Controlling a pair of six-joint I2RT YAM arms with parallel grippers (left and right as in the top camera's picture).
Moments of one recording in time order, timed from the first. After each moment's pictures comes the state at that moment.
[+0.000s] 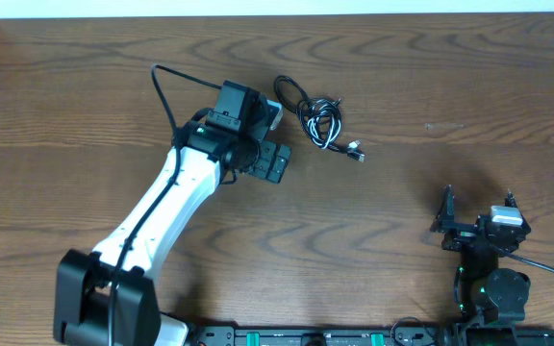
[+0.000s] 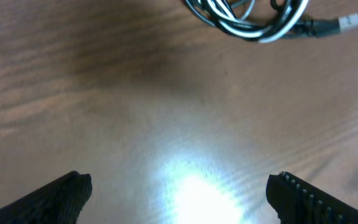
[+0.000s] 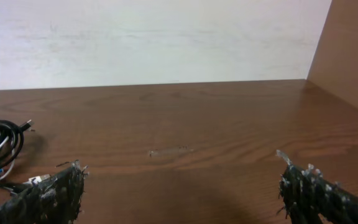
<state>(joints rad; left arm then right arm) -0.37 1.60 1.20 -0.73 0.18 0.02 0.01 0.01 0.01 -0.06 0.15 0.01</state>
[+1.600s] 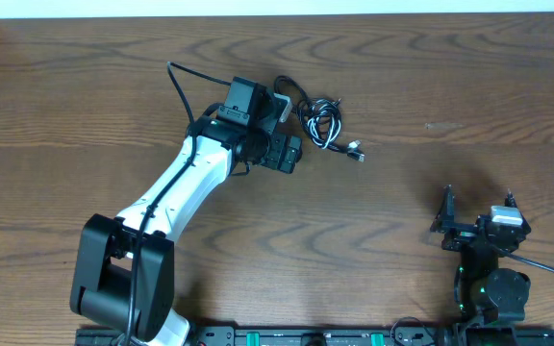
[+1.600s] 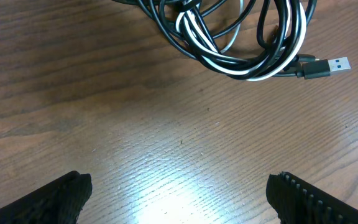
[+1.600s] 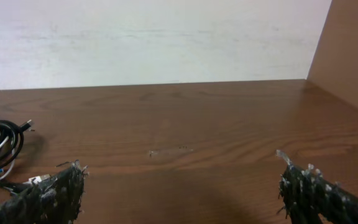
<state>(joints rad) -0.37 1.73 1.20 -0.57 0.28 -0.04 0.01 0.01 0.01 -0.06 0.15 0.01</state>
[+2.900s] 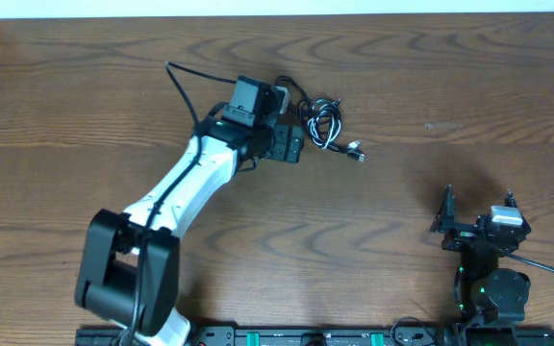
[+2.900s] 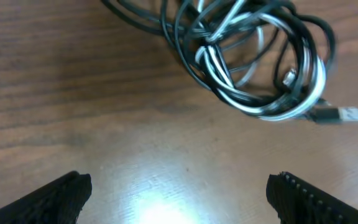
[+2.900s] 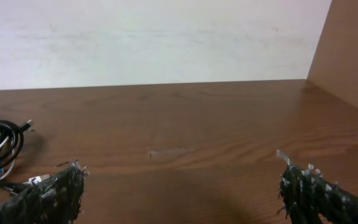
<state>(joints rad) -0.40 1.76 1.20 -0.47 0.19 -0.18 0.01 0.01 0.01 -0.06 0.15 0.01</state>
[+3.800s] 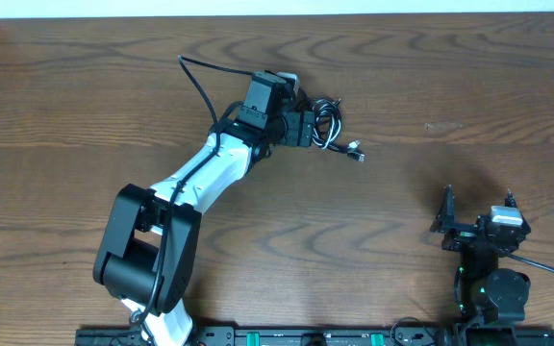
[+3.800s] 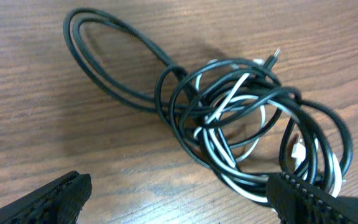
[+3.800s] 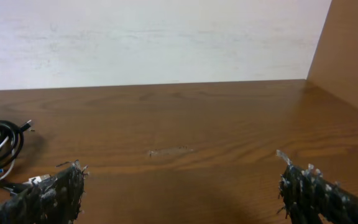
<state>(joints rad) -0.42 1.86 1.20 -0.18 0.14 -0.23 0.01 0.01 0.01 -0.06 0.15 0.01</state>
